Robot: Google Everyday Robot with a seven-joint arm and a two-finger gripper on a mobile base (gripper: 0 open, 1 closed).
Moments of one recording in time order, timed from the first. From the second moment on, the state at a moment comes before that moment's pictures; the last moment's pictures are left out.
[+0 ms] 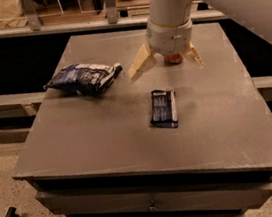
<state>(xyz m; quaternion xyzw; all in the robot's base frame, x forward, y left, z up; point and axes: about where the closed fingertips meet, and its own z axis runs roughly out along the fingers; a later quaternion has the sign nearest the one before) 0.566 -0.086 0.878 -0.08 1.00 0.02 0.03</state>
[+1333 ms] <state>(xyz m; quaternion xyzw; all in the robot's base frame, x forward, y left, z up) 0.563 -0.118 0.856 0.00 1.00 -0.01 0.05</state>
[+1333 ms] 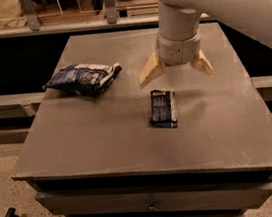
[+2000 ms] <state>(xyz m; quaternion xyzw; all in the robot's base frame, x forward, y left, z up) 0.521 -0.121 0.832 0.00 1.00 -0.02 0.02</state>
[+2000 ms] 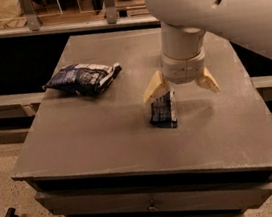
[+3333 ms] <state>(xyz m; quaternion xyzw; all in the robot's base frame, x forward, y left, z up) 0.510 -0.067 0.825 -0.02 1.00 -0.02 0.02</state>
